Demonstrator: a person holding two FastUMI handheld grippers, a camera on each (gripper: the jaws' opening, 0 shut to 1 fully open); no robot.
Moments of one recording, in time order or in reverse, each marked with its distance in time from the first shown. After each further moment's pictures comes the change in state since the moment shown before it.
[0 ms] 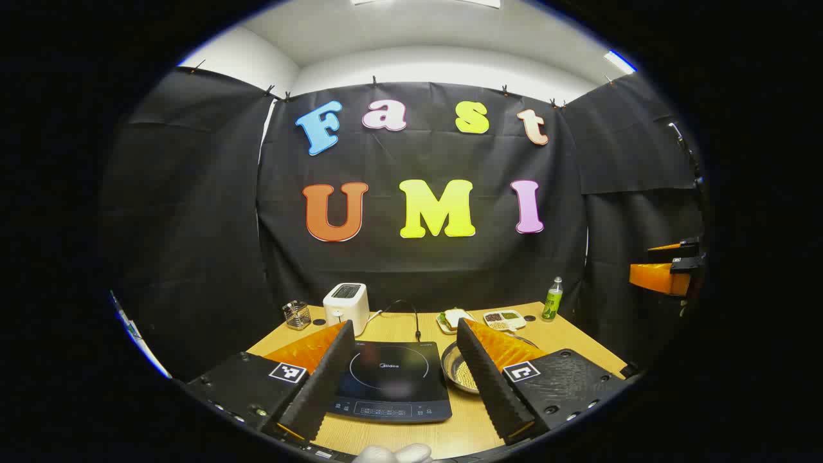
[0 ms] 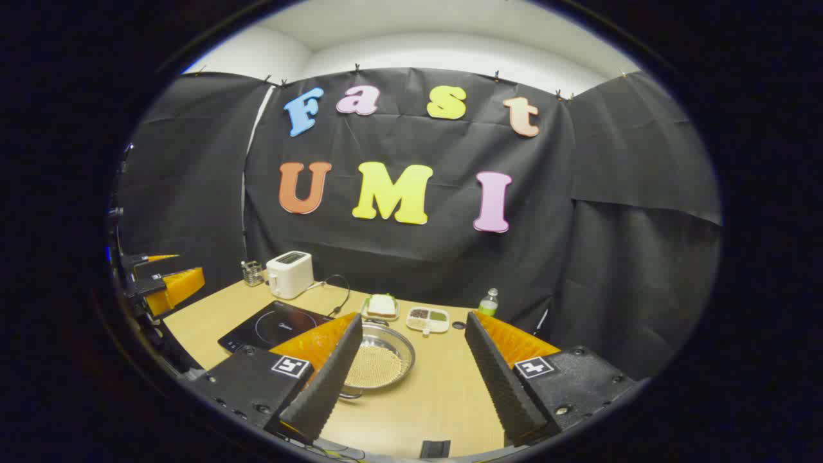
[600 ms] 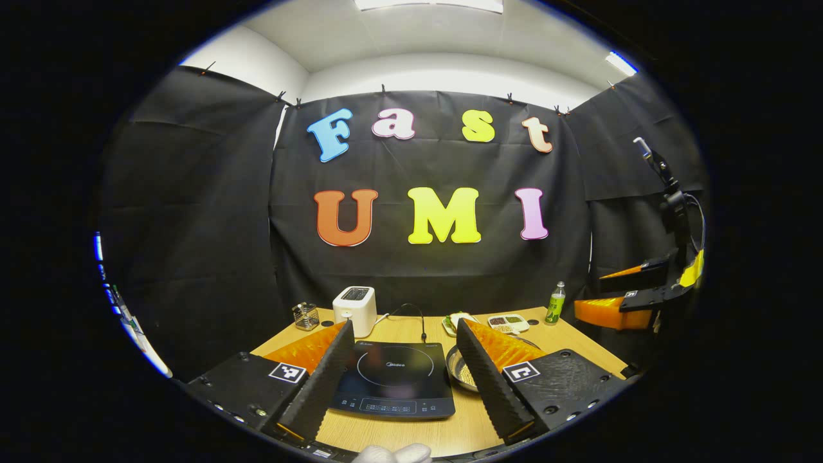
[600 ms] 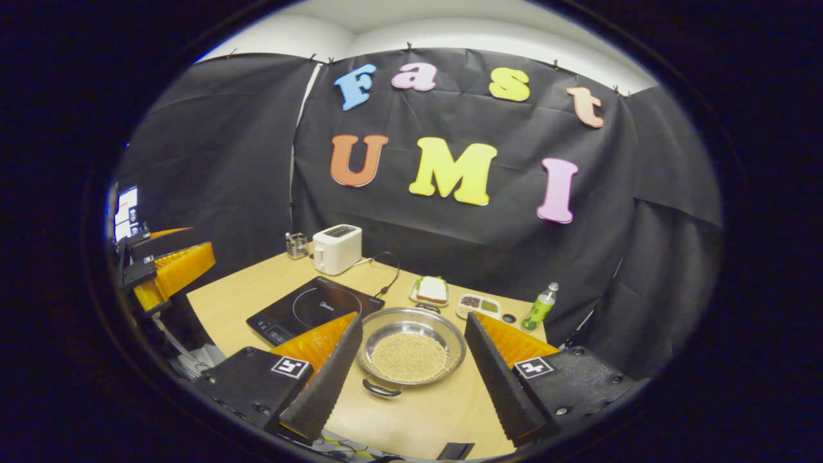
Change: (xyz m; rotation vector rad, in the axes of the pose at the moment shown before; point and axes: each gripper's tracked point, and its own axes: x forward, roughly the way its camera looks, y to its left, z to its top) left arm -0.030 0.011 -0.004 -0.007 -0.036 0.047; right arm 0.047 0.091 -0.035 -0.096 0.126 0.243
